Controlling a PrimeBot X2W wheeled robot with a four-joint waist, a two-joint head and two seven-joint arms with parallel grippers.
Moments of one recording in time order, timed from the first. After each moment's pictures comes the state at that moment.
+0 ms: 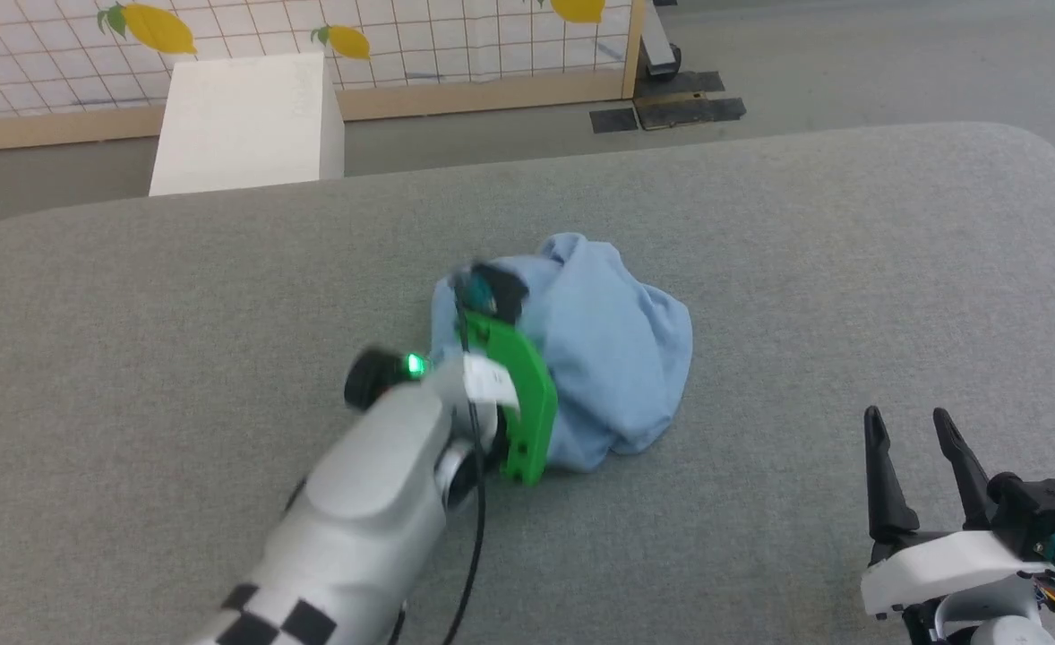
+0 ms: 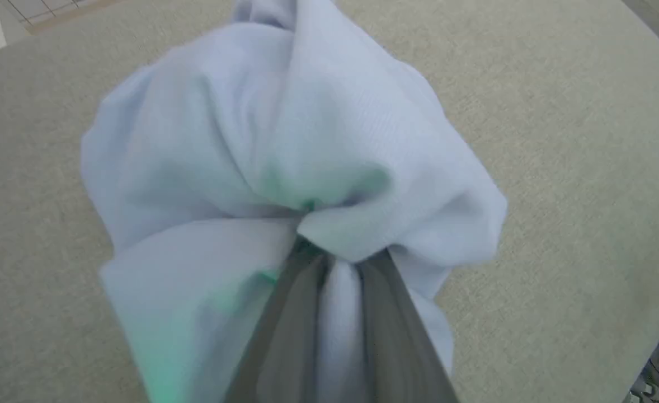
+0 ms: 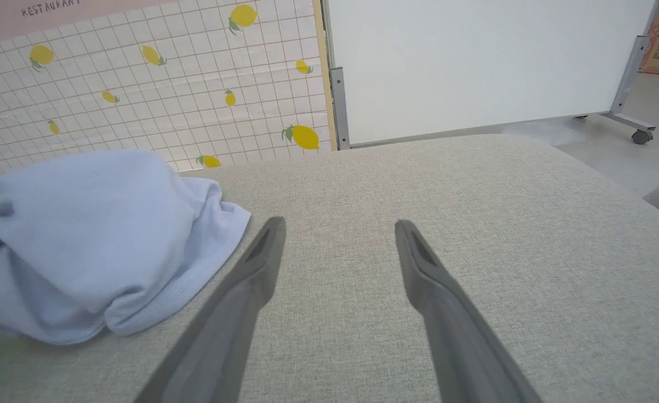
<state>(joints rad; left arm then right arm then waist) -0.73 0.05 -0.68 0.76 -0.61 -0.12 0.34 -0.02 -0.05 -0.11 0.22 0.14 0.13 -0.24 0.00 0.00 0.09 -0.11</state>
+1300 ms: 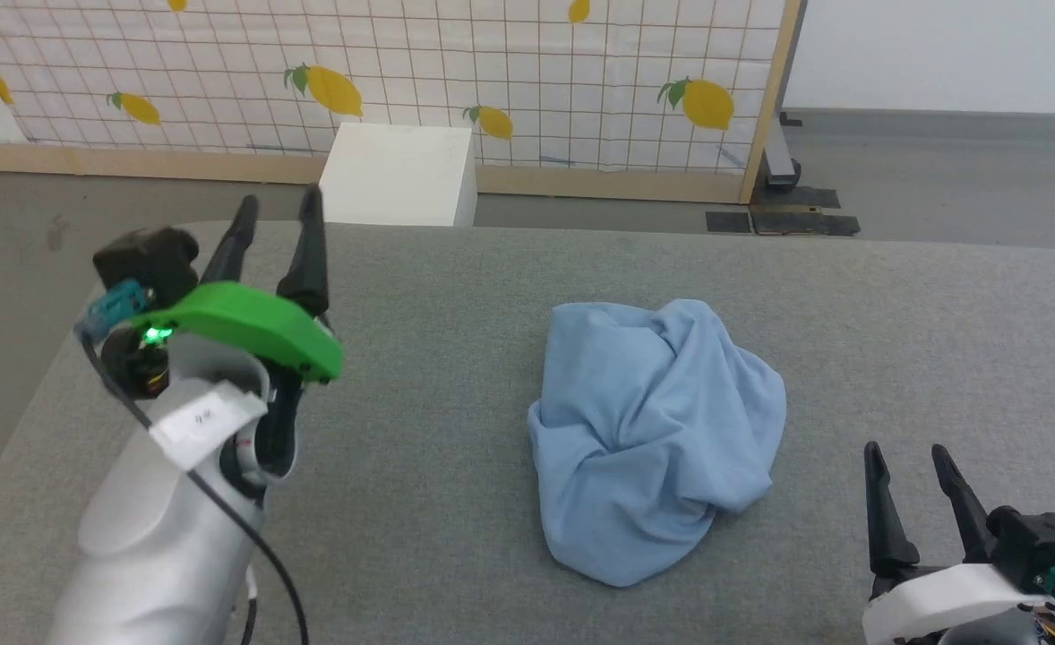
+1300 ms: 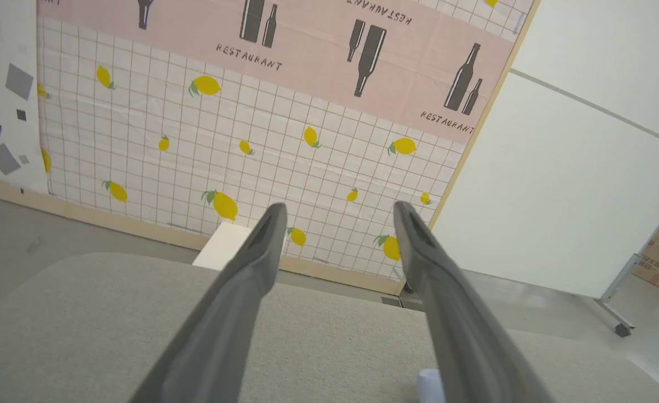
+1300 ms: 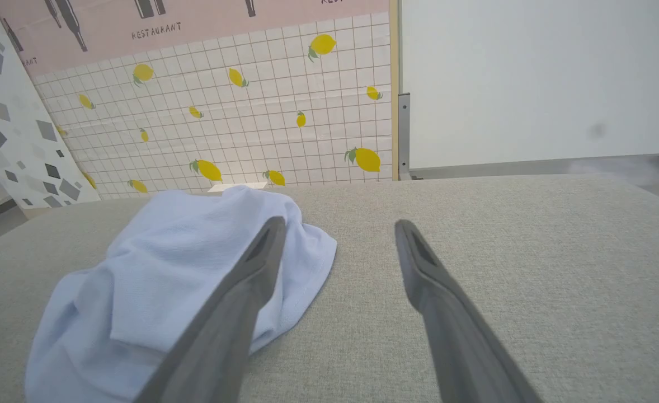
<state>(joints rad) -0.57 0.31 -0.39 0.40 -0.79 0.07 -0.20 0.04 -0.05 -0.11 0.23 0.16 0.13 -0.25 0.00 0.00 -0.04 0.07</state>
